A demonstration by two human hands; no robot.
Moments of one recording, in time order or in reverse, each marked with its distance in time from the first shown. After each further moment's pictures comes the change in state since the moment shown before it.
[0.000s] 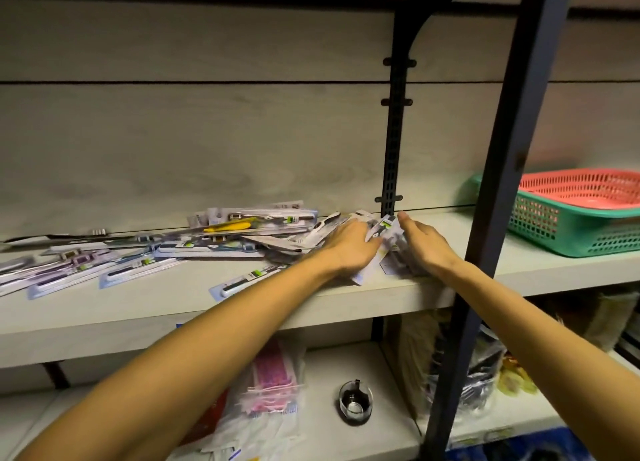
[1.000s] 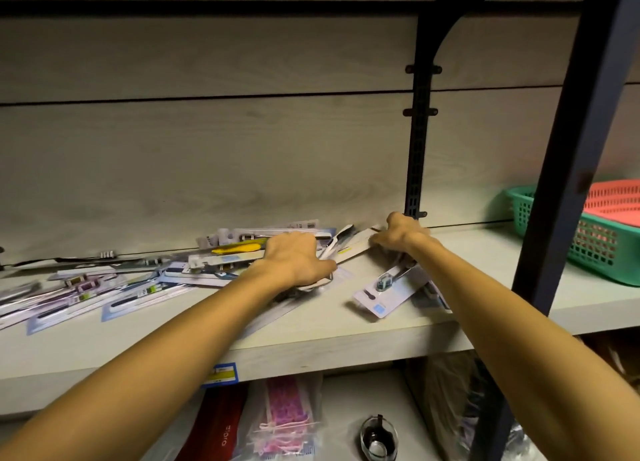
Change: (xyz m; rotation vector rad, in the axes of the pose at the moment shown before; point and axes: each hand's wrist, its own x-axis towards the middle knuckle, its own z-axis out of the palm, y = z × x) left_hand 0.016 -0.093 -0.060 0.608 0.089 -0.171; right_hand 0.121 -0.041 0.058 -0.461 -0.063 0.137
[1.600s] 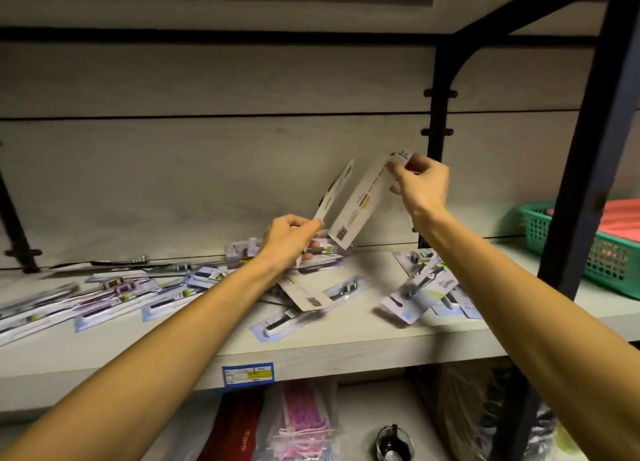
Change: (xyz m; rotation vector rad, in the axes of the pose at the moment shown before) left_hand -0.009 -0.048 -0.023 -1.341 0.169 -0.248; right_hand -0.044 -0.068 -0.072 1.173 0.455 -0.313
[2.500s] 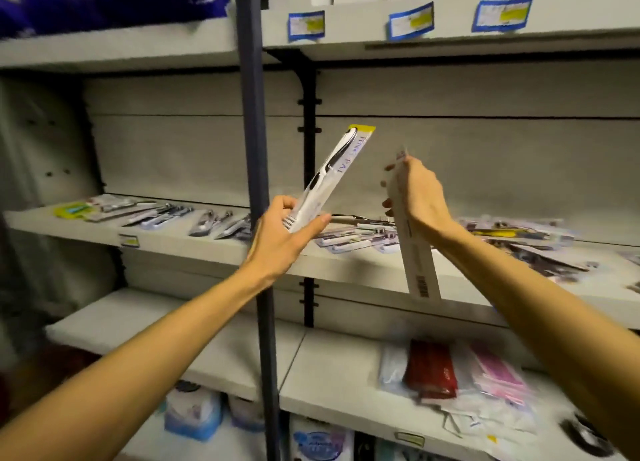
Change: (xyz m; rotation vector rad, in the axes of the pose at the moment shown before) left_hand -0.270 -0.028 -0.456 0.235 0.390 0.344; right_hand -0.358 -0.190 0.309 0.028 -0.518 0.119
